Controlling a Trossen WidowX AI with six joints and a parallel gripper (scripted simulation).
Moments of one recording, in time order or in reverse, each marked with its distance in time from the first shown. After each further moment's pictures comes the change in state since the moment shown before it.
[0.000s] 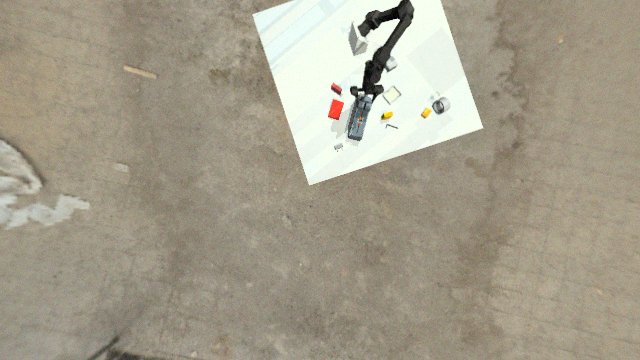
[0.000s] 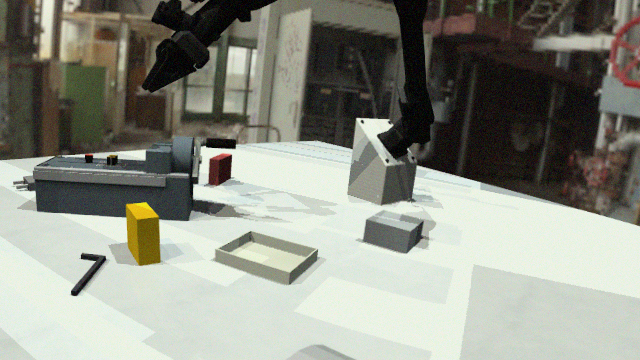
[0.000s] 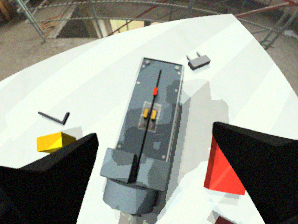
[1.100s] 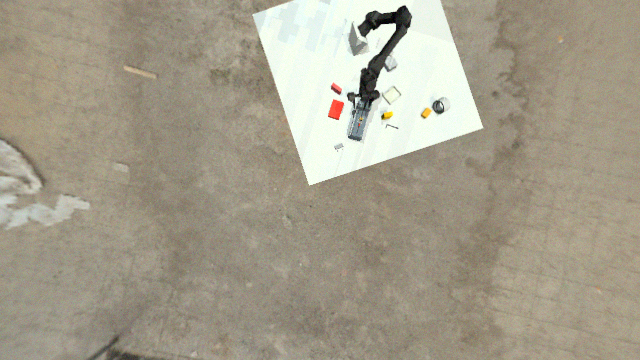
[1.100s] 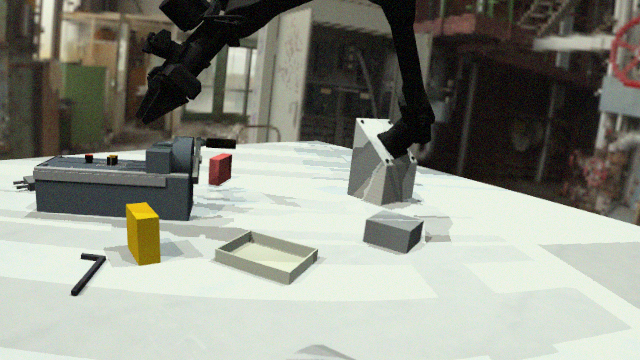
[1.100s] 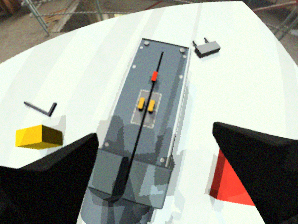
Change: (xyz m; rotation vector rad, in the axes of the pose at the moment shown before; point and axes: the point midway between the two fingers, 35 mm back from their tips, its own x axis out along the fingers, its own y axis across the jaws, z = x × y) arm 0.042 -0.007 -0.025 -0.019 0.026 0.029
